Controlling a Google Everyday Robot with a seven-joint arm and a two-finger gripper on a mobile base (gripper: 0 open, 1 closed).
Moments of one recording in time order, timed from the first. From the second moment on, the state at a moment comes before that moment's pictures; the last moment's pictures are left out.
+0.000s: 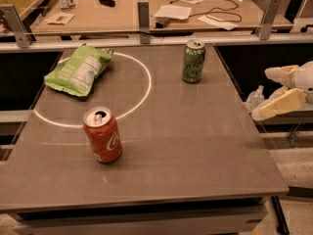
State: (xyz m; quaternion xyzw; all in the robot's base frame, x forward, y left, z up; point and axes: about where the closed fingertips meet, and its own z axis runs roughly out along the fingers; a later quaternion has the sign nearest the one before) arm 0.538 -0.268 0.892 -0.44 0.77 0.22 0.41
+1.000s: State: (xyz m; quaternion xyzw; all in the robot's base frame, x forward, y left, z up) arm 0.626 -0.249 0.893 -0.43 0.72 0.23 0.50
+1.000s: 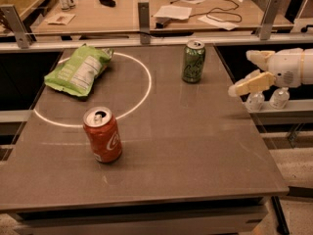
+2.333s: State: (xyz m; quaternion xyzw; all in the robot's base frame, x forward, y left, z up) arm 0.708 -0.192 0.854 -0.44 0.69 0.30 0.48
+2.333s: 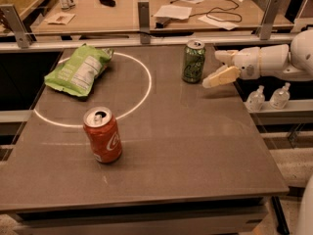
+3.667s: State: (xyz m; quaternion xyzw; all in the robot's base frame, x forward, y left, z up) arm 0.728 -0.130 0.858 -0.46 0.64 0.36 0.50
